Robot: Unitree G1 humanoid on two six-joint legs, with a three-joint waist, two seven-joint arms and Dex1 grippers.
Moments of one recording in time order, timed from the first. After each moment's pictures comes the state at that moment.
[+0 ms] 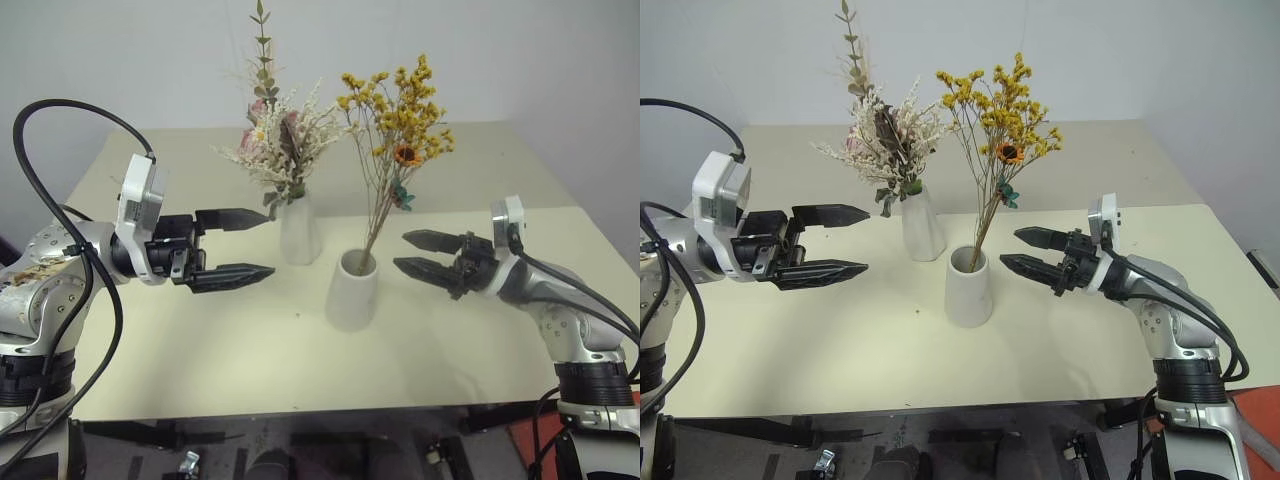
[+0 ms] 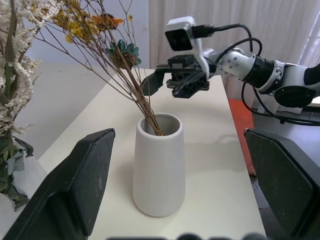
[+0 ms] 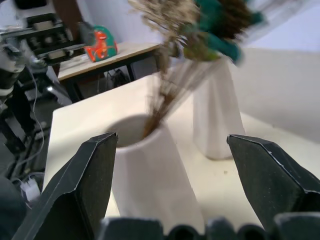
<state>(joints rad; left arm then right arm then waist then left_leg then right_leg) -0.54 0.86 0.21 -0.22 -0.83 0.66 -1.23 -0.53 -0.61 -0.13 0.05 0.68 0.51 1.10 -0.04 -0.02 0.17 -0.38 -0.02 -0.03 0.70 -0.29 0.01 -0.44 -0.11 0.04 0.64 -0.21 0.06</state>
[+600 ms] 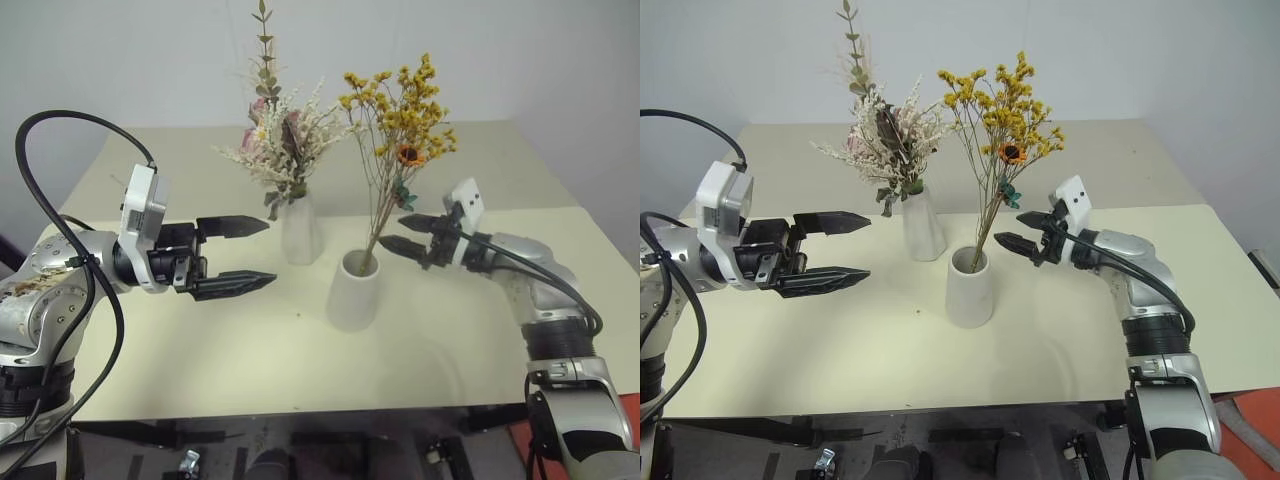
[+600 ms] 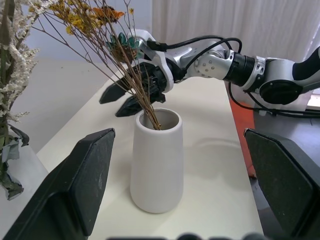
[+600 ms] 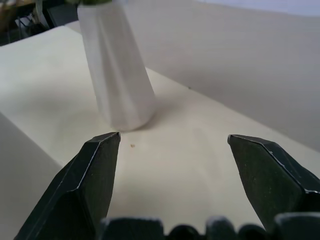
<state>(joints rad) -0.49 0.87 0.22 -0.27 -0.85 0.66 -1.20 -0.77 -0.51 -0.01 0.30 0.38 0.44 0.89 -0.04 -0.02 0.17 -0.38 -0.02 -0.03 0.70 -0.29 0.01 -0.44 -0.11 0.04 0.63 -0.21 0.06</state>
